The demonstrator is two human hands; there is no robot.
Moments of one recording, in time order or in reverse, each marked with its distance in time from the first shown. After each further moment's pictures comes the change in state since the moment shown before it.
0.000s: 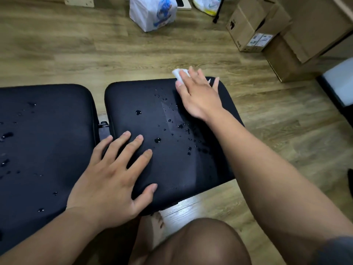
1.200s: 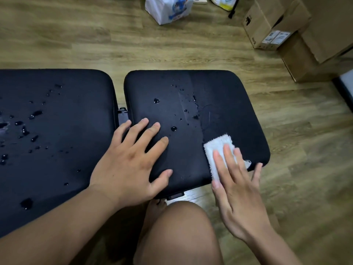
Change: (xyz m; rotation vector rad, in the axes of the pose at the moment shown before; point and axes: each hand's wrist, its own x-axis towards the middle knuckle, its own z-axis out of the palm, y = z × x) left_hand -0.002 0.000 -0.001 0.009 0.019 -0.010; right_hand -0.246 0.007 0.030 -0.027 -0.062 -0.033
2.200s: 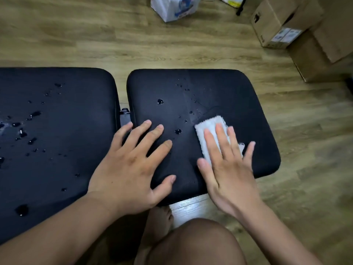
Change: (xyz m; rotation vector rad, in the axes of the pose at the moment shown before) left_hand 0.001 0.000 0.002 -0.015 0.024 -0.008; right_hand 0.056 -0.020 -0.006 -0.066 0.002 -0.024
